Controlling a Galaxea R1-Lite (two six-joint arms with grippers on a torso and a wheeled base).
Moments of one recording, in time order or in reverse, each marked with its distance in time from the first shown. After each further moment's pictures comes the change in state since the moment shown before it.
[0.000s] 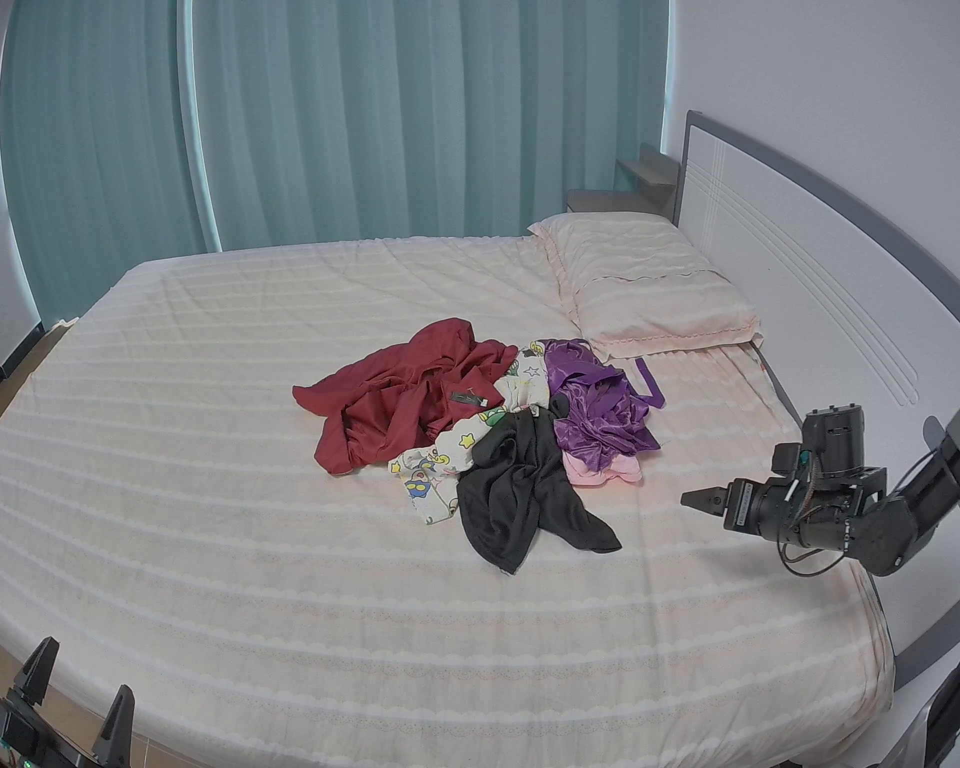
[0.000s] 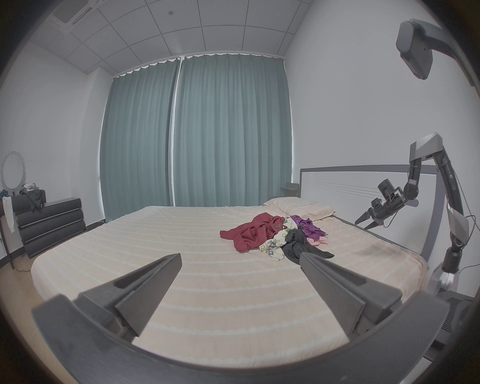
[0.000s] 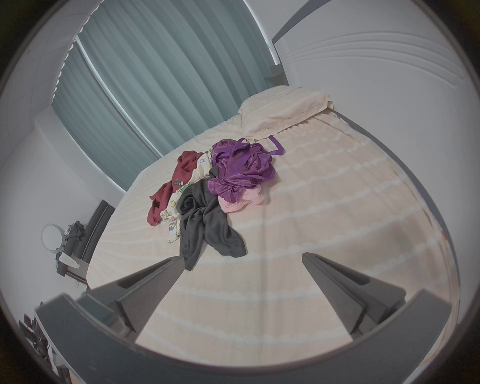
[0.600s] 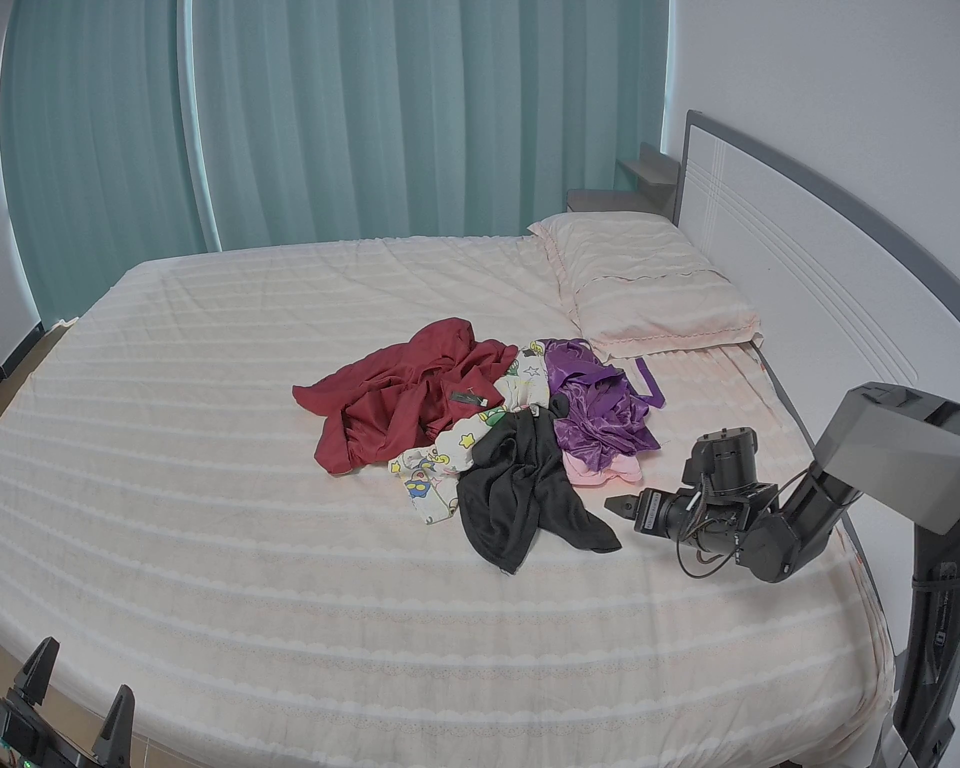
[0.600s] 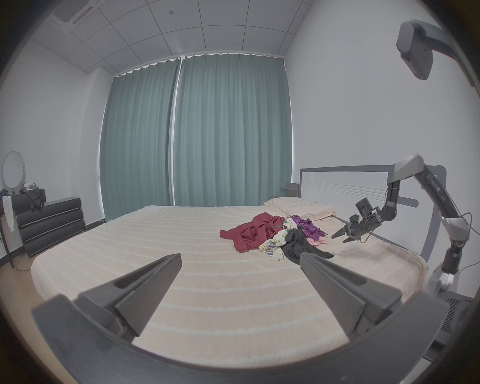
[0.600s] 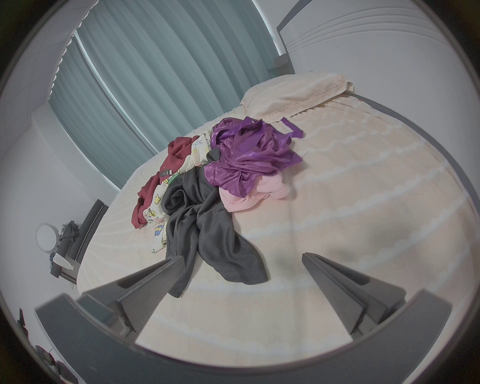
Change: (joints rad) left arm 0.000 0.000 0.000 0.000 0.000 -0.003; right arm 0.126 0.394 -0.285 -0.120 -0.115 0.073
